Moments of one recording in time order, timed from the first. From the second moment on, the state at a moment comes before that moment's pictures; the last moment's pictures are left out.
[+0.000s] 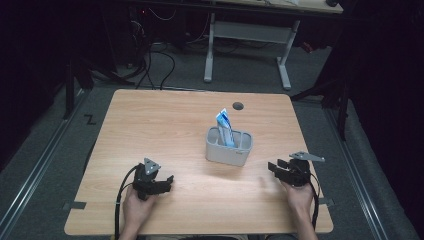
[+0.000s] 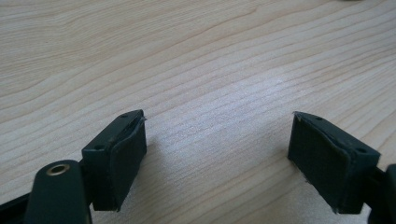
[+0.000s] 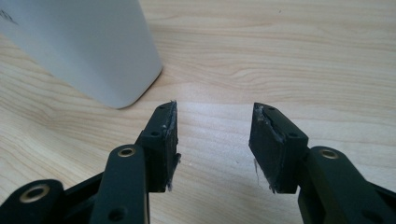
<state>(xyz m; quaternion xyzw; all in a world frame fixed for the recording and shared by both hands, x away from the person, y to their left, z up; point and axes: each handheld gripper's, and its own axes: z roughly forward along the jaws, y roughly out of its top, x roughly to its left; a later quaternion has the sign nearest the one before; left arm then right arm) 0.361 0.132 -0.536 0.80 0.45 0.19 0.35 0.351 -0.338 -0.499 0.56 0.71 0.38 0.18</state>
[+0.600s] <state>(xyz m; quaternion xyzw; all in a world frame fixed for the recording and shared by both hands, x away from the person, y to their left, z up) 0.361 0.132 -0.536 0.80 0.45 0.19 0.35 0.353 -0.316 -0.513 0.54 0.74 0.35 0.19</state>
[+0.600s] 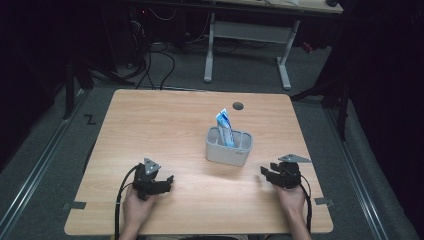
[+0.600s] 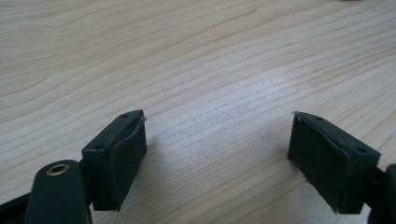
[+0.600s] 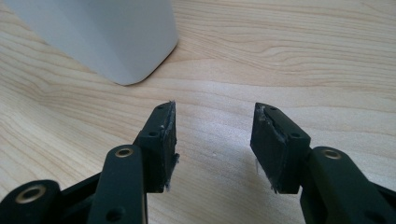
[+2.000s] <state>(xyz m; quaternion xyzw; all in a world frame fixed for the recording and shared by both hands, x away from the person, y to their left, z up) 0.363 0.131 -0.536 0.79 0.46 0.19 0.35 0.353 -0.299 -0.531 0.51 0.76 0.32 0.23</state>
